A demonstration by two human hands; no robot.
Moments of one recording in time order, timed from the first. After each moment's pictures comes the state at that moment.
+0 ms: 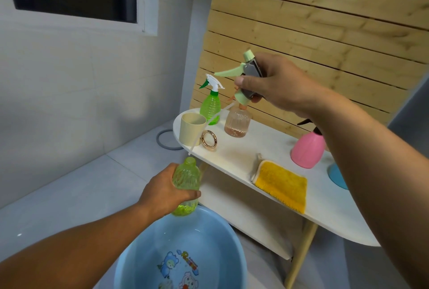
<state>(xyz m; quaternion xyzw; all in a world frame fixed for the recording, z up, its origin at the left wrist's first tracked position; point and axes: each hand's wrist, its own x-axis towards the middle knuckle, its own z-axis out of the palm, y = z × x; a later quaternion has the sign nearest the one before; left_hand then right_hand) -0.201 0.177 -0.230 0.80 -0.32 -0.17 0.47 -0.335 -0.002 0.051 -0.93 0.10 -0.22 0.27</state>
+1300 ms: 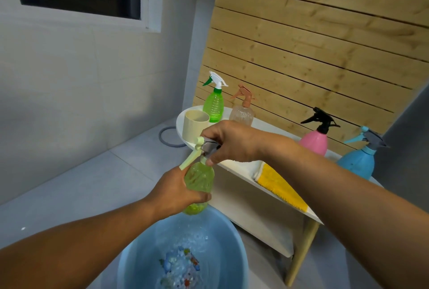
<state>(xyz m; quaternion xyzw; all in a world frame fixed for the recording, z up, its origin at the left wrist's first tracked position) -0.221 0.181 -0.209 0.75 -0.37 -0.20 0.51 -0.301 0.025 -0.050 -0.98 0.02 0.04 0.19</state>
